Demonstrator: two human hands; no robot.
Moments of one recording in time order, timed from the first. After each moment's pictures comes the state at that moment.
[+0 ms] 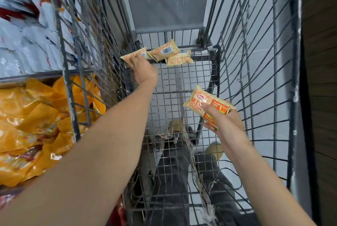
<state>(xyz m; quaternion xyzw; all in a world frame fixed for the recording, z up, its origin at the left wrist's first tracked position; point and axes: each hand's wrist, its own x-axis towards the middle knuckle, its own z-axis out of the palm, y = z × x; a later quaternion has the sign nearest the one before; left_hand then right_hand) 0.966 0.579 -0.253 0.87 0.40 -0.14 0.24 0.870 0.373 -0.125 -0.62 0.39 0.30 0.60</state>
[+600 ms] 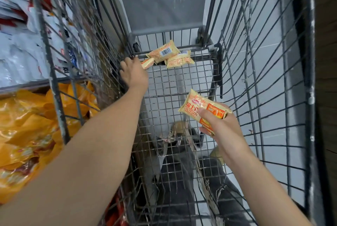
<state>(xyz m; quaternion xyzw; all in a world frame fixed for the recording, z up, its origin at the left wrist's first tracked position) 0.960 0.609 -0.271 0.95 0.27 -0.18 0.05 0.864 0.387 -0.127 -0.61 0.38 0.30 0.62</state>
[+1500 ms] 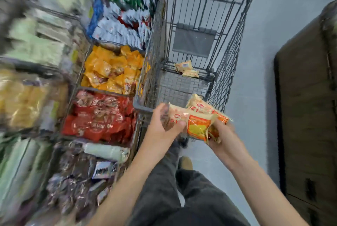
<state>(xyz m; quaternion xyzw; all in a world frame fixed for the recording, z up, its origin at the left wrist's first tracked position) 0.607 0.431 0.094 0.66 0.32 -0.01 0.67 0.685 0.285 0.103 -0.54 0.12 0.40 0.73</state>
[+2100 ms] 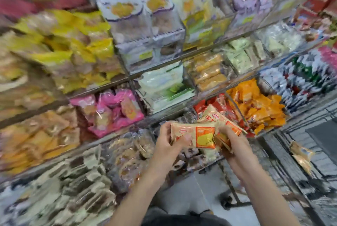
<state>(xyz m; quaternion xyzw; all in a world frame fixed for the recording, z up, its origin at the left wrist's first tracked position) 0.302 0.477 0.163 0.42 0.55 0.39 0.61 0.485 0.469 0.154 -0.60 -0.14 0.59 0.52</state>
